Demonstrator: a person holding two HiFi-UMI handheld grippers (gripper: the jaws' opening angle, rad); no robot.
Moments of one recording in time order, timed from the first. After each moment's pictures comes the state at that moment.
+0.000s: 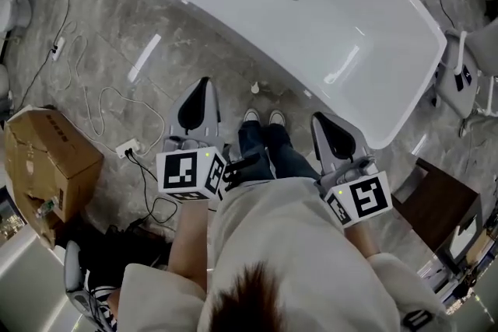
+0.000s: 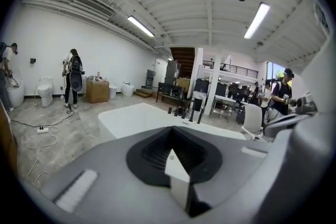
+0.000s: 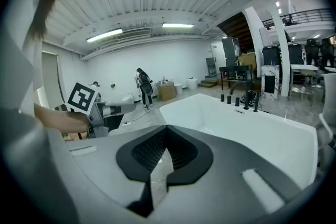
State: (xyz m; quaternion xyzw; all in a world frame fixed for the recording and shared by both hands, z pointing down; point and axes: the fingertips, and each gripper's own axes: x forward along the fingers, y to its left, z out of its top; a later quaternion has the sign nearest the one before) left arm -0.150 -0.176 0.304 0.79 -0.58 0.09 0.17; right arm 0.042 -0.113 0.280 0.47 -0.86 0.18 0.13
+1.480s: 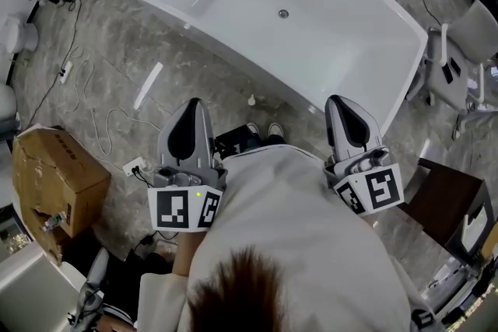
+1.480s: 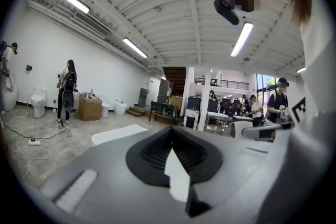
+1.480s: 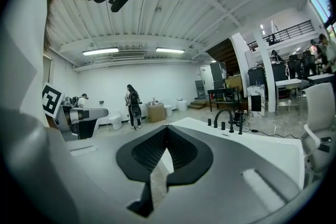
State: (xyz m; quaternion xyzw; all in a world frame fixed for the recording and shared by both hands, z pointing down) left arm -0.124 -0.107 0.175 0.81 -0.57 0.01 0.09; right arm 0.096 -0.093 0.183 0.54 -0.83 0.12 0.02
